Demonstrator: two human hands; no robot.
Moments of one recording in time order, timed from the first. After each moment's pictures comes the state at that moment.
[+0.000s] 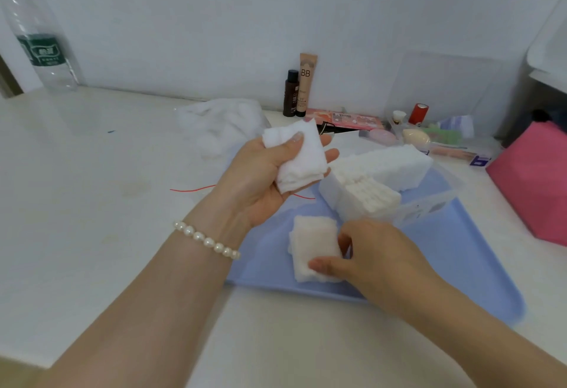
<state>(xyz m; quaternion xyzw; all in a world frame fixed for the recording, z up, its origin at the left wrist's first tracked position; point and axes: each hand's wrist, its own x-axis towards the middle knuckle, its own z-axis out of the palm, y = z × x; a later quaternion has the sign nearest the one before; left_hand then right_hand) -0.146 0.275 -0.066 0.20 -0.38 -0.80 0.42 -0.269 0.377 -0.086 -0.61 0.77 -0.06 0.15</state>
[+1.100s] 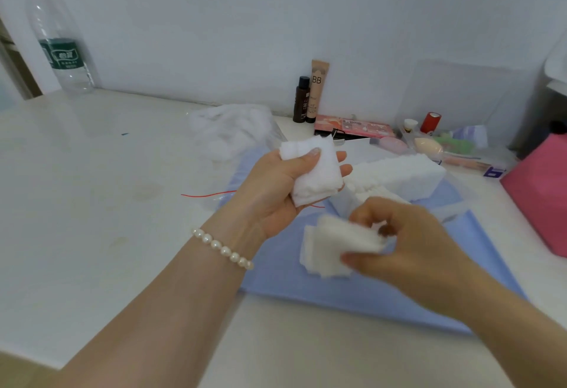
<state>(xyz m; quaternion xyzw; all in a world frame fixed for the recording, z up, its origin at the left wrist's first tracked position) -0.151 0.273 -0.074 0.22 -0.38 -0.80 0.41 -0.286 0.379 -0.074 -0.66 0.63 -0.35 0.21</state>
